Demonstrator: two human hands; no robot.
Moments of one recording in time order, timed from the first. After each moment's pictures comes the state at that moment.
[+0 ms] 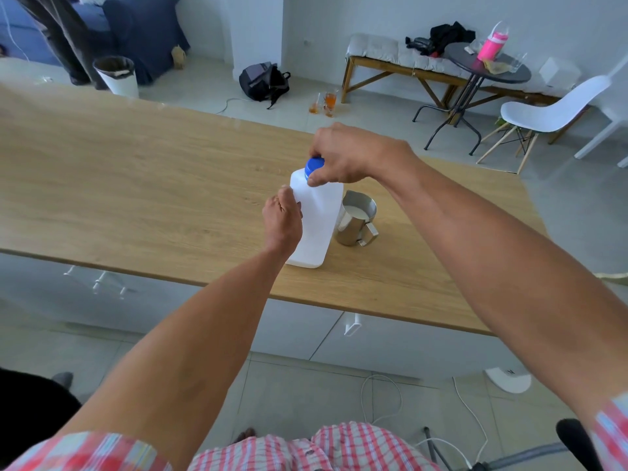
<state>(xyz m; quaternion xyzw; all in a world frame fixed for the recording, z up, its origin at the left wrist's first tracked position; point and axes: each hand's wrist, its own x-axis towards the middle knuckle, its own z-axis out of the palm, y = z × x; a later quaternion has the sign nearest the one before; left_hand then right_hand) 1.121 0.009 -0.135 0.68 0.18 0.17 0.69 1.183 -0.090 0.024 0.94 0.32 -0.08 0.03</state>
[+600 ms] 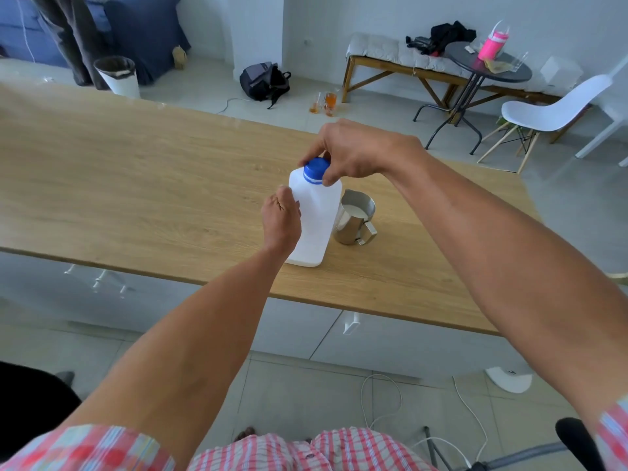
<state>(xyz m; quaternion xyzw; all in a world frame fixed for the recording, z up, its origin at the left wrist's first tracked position) 1.116 0.006 -0.132 0.68 0.18 0.18 0.68 1.180 -0.102 0.031 0.94 0.32 -0.14 -0.03</state>
